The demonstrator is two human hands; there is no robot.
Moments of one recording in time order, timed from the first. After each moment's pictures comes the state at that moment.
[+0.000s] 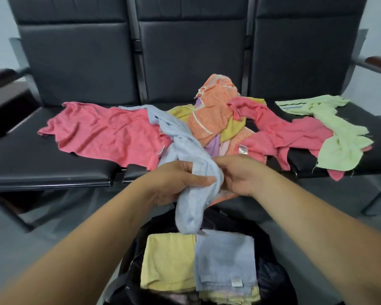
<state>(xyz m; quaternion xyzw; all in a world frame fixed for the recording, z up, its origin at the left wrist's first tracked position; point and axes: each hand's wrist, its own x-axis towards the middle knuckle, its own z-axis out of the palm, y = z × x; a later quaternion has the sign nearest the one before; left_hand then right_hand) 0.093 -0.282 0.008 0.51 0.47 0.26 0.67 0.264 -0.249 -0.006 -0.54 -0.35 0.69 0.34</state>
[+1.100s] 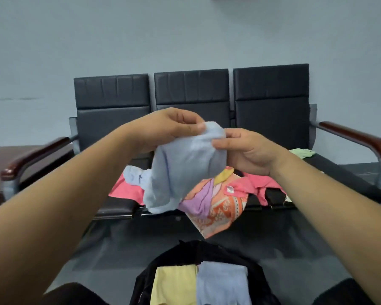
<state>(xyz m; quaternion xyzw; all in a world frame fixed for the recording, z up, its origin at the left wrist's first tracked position) 0.086 -0.392 0.258 0.78 0.35 0.29 0.44 0.313 -0.381 0.205 -0.21 -0.66 0.63 0.36</state>
